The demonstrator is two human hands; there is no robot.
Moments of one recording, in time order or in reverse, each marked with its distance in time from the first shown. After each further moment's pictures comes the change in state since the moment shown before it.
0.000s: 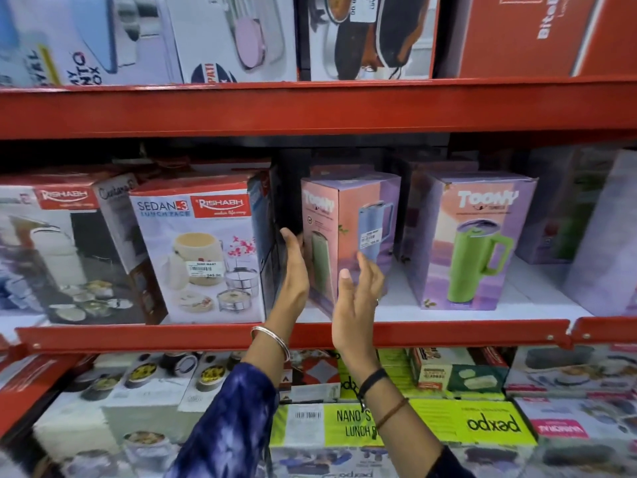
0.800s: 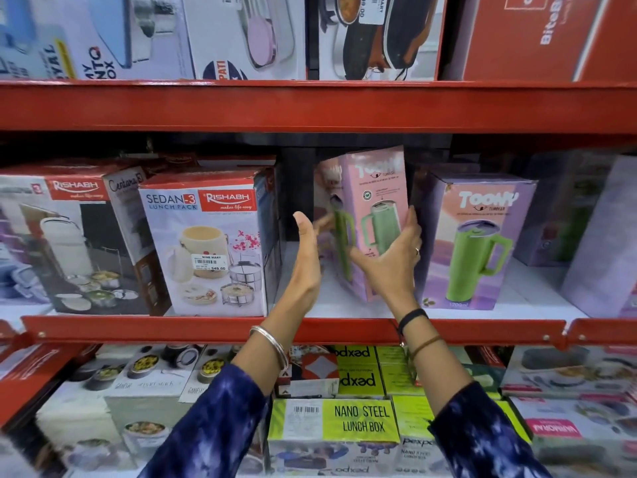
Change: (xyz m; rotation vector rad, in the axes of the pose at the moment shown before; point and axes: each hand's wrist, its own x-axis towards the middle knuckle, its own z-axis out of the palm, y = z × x) left_hand -0.026 0.027 0.014 0.039 -0.122 0.010; right_hand 0.079 -0.003 -0.037 -0.313 0.004 -0.089
